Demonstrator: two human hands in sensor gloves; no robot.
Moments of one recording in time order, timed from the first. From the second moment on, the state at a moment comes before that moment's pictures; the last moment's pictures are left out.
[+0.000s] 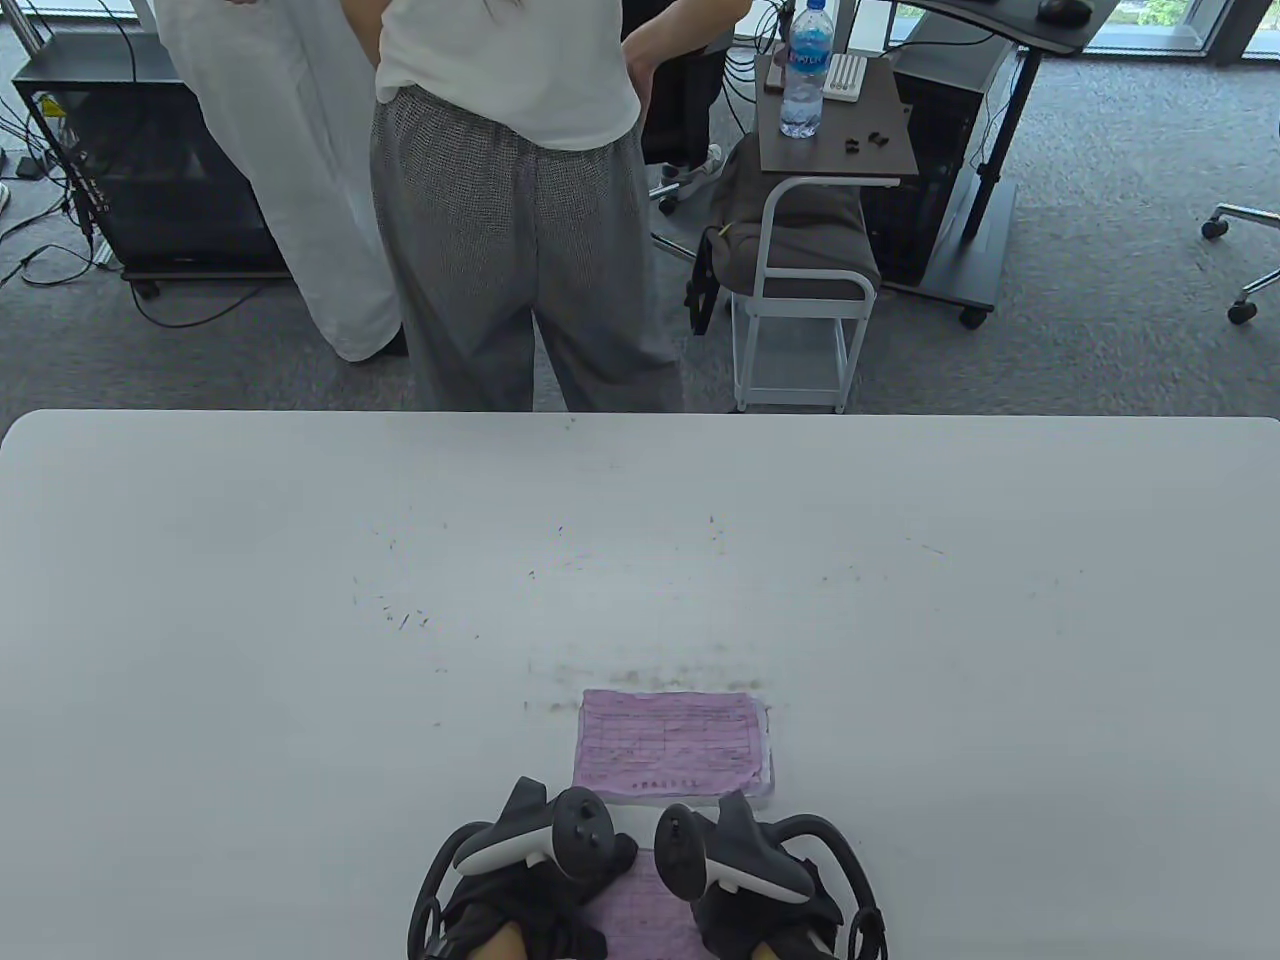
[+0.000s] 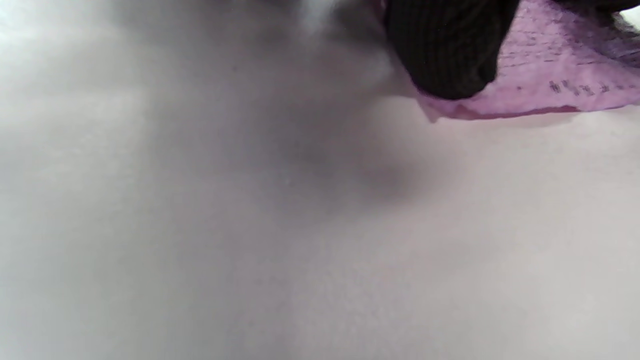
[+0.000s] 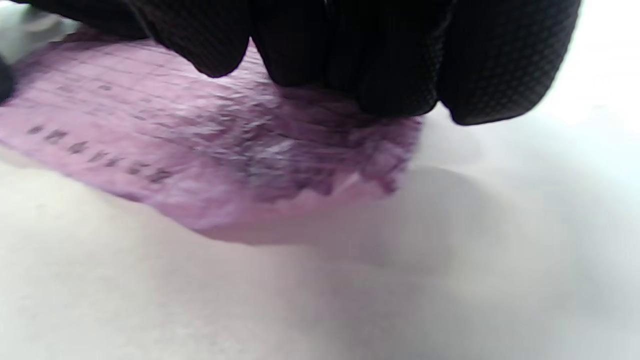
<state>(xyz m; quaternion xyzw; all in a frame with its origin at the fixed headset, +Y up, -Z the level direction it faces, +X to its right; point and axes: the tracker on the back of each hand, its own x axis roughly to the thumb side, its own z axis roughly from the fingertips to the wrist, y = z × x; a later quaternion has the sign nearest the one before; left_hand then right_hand) -0.122 -0.790 -0.221 -0.44 -0.20 0.05 0.88 0.063 -0.757 -0.211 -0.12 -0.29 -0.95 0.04</state>
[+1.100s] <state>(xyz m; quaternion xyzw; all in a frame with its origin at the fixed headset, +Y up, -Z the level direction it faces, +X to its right) -0.123 -0.790 -0.223 -0.44 -0.20 0.06 0.87 0.006 -0.763 -0.179 -0.41 -0.32 -0.86 -0.04</state>
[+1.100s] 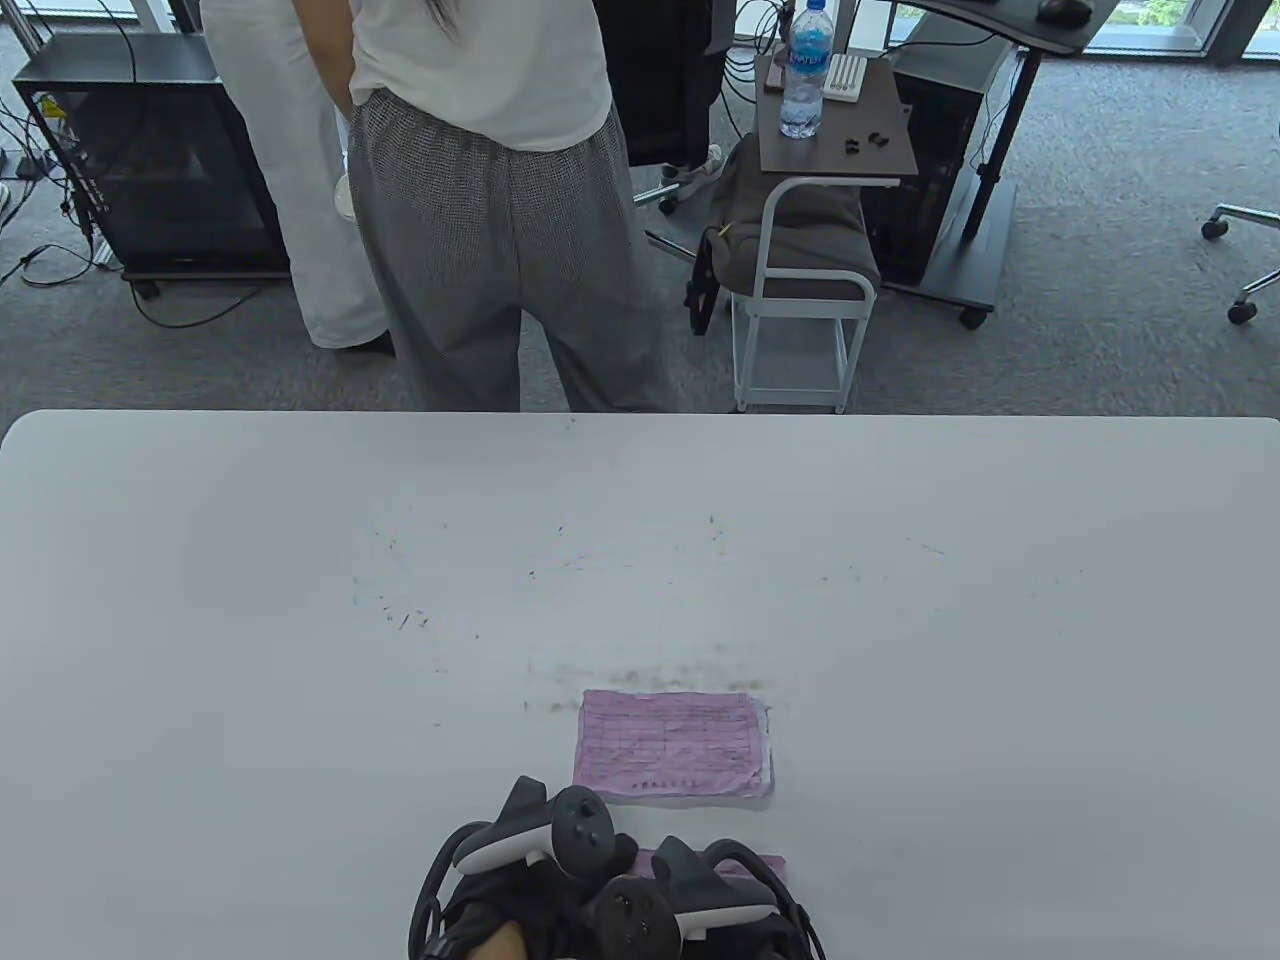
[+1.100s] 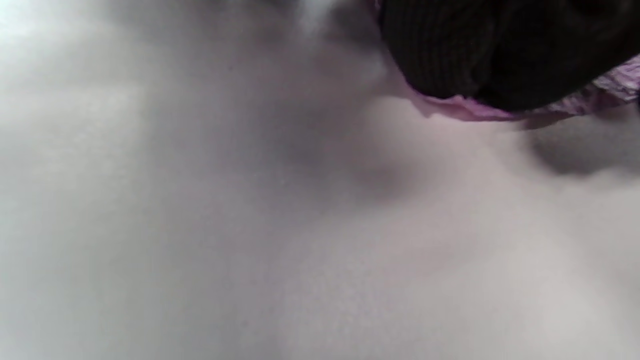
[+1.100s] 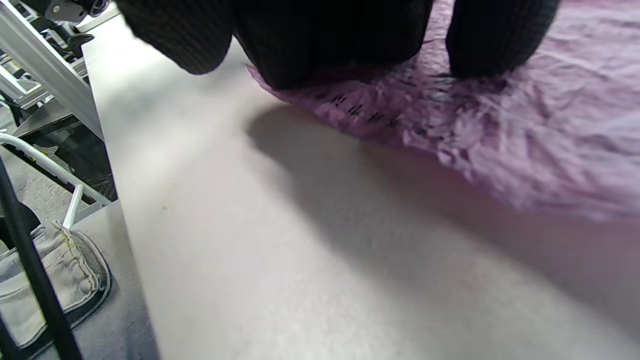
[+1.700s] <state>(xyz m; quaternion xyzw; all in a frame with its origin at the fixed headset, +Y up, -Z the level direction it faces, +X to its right) -0.123 -0.790 -0.222 -0.44 -0.19 0.06 0.88 0.055 -0.767 -0.206 -0.24 -0.40 -0.88 -0.05</state>
